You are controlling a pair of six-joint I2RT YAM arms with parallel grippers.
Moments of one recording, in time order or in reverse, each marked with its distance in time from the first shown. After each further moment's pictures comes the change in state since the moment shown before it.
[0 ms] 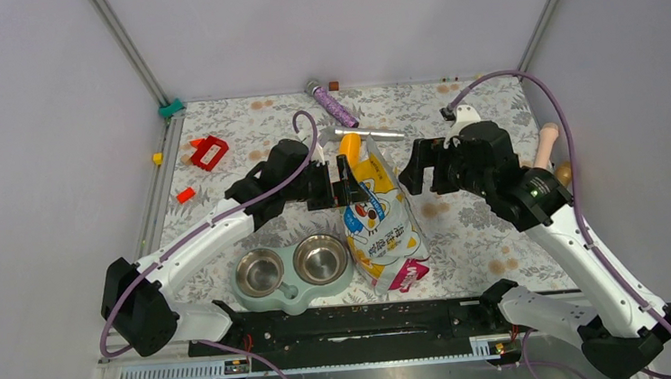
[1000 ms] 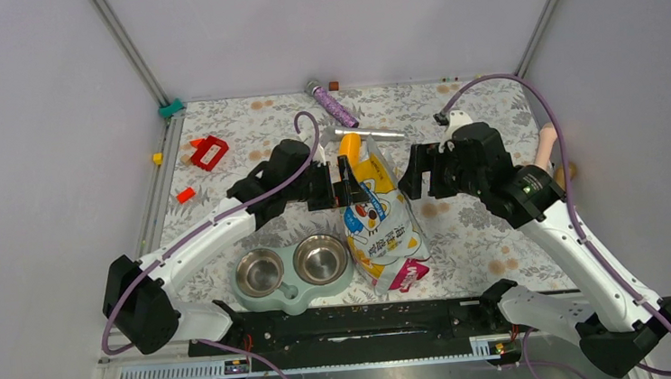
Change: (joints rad) left arm 0.000 0.011 0.000 -0.001 0.000 0.004; right arm 0.000 0.035 -0.010 -0.033 -0.039 0.004
